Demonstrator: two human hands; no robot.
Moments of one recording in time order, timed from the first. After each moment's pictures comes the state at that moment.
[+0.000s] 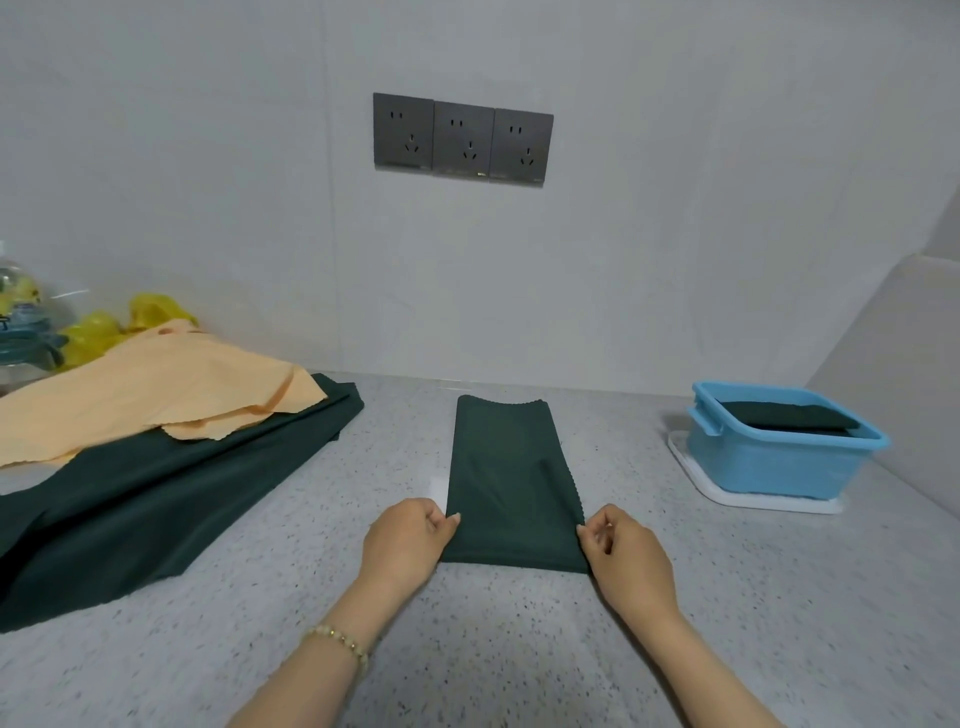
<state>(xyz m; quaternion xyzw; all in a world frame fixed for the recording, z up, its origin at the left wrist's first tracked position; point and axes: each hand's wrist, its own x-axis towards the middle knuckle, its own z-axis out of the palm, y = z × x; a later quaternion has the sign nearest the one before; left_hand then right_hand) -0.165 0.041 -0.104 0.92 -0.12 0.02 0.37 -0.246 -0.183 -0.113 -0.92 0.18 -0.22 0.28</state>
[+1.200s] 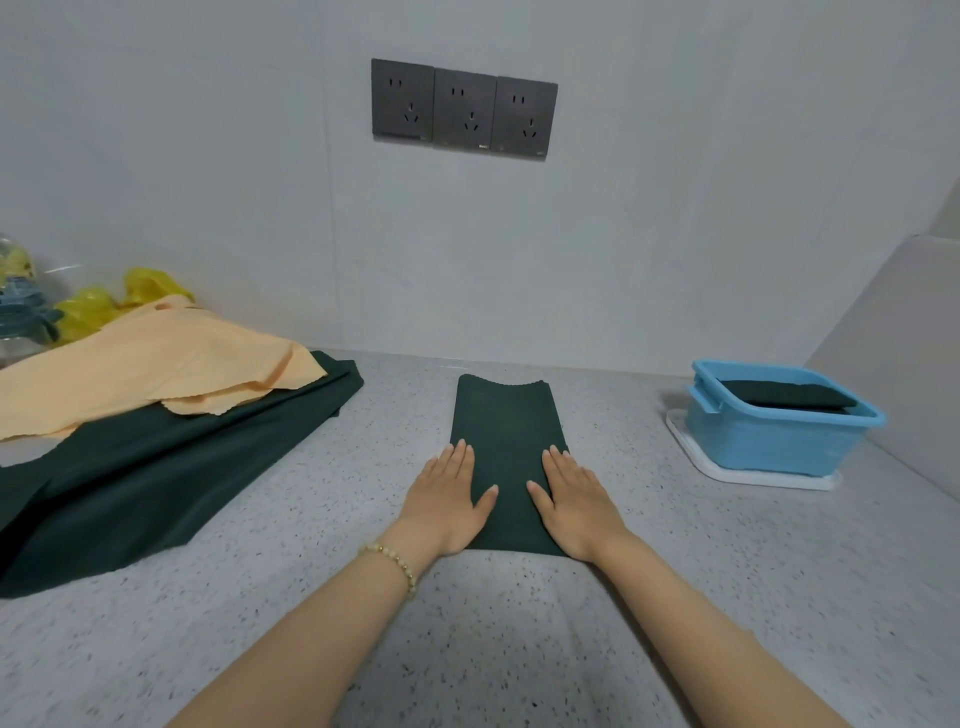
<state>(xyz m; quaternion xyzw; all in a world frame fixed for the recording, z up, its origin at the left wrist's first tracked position) -0.145 0.007 -0.112 0.96 -0.25 -0.03 0.10 -0.197 -0.170 -0.113 -0.99 0.07 0.00 0.10</state>
